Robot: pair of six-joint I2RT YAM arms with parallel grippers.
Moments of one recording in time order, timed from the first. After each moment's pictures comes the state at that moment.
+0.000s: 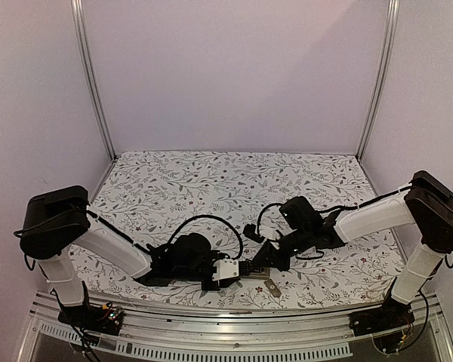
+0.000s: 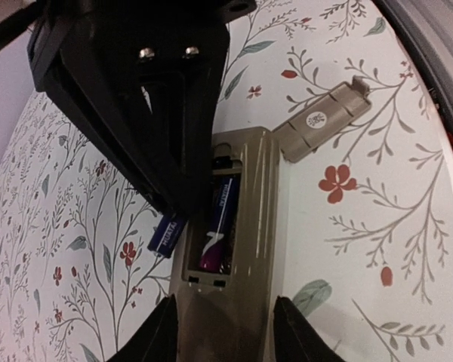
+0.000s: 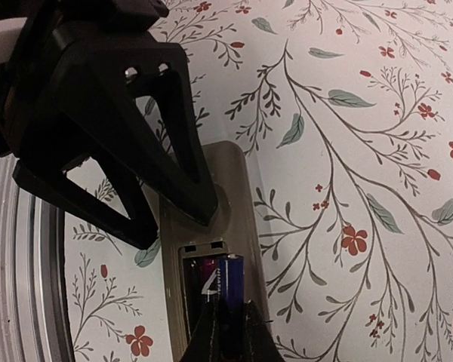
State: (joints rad) left arm -1.16 1.81 0.64 0.56 0.01 0.56; right arm 0.85 1.70 0.78 0.05 -0.51 -0.25
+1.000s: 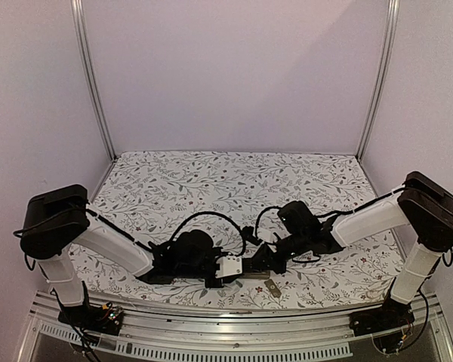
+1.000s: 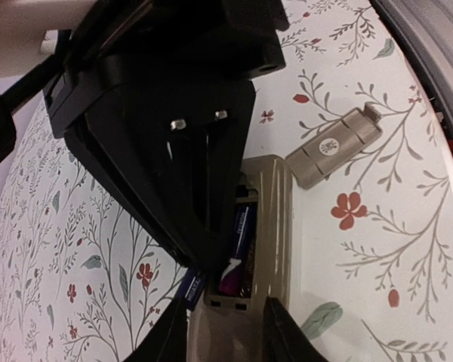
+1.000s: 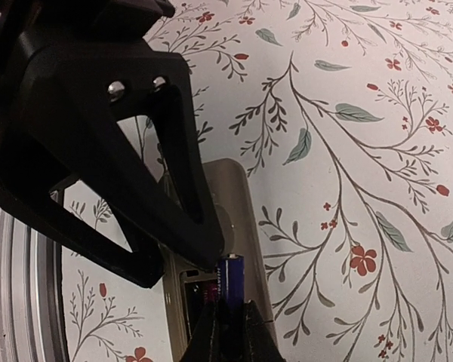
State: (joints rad) left arm -1.16 1.81 0.67 0.56 0.02 0.58; right arm 0.88 1.74 0.75 0.16 -0.50 -0.22
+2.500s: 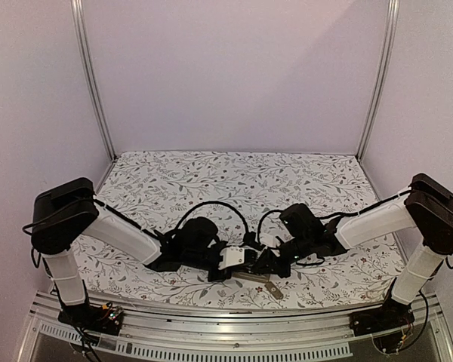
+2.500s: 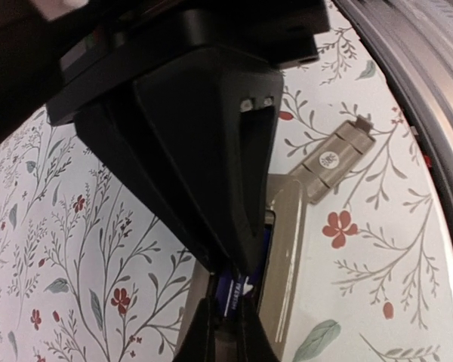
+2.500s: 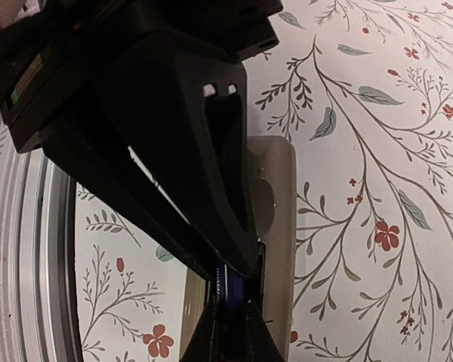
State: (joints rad) left arm -1.07 1.87 0.78 0.46 0.25 0.55; right arm 0.90 1.70 0.72 0.12 -0.50 -0.25
